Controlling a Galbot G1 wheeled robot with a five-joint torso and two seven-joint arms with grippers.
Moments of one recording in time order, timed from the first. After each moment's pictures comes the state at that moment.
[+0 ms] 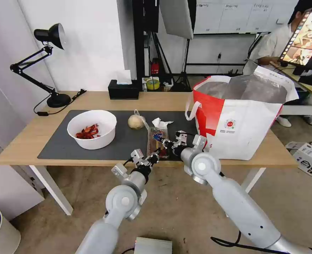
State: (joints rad) left arm 1.11 -1.36 -0.12 -1.90 -1.21 0.20 -0.34; right arm -0.73 1.18 -0.03 1.68 1.26 -0.42 0.42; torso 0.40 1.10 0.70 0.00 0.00
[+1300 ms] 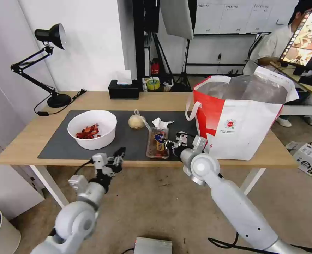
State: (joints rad) left arm 1.42 -1.09 -0.43 -2.08 -0.58 0.09 -0.06; right arm -0.76 1.21 0.00 1.69 1.25 -0.41 0.45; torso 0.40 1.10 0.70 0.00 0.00
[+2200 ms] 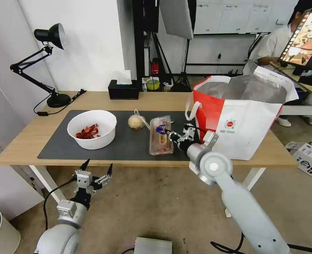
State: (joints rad) left arm 1.57 -1.14 -0.52 -2.01 -0.26 -0.07 -0.05; right arm -0.80 1.21 0.12 1.89 1.36 -0.41 0.48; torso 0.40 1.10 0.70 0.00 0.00
